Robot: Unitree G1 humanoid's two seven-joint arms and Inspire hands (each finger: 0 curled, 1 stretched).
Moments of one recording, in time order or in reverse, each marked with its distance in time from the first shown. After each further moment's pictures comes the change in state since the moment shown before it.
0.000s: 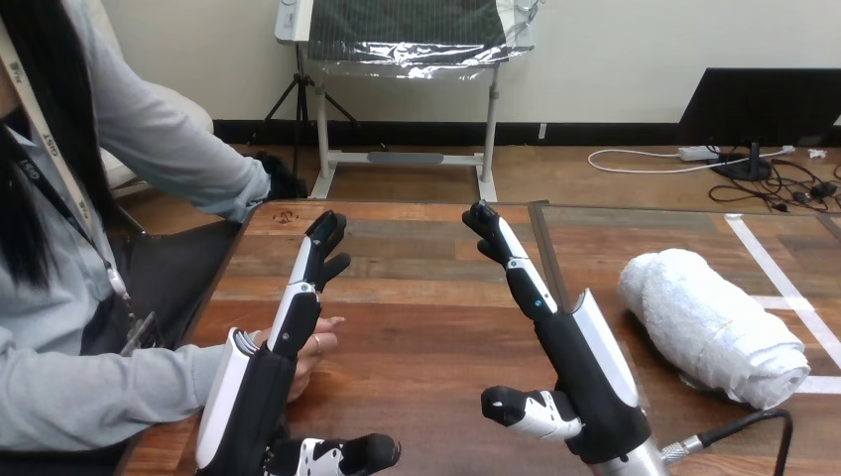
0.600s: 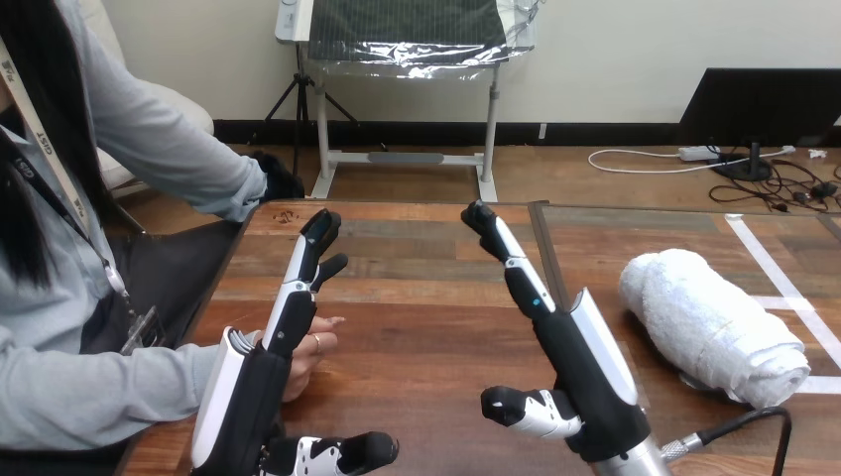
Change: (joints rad) left arm 0.001 -0.004 0.023 0.000 -0.008 -0.002 -0.023; right arm 0.000 0.002 -0.007 0.000 0.034 0.000 0.044
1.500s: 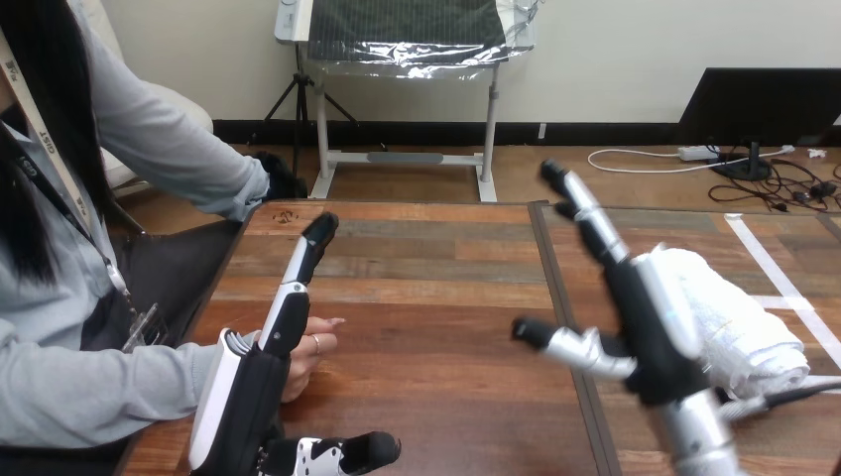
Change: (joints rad) left arm 0.010 -0.013 0.000 -0.003 -0.054 0.002 -0.048; right arm -0.061 -0.084 -0.136 -0.001 0.024 0.141 -0.005
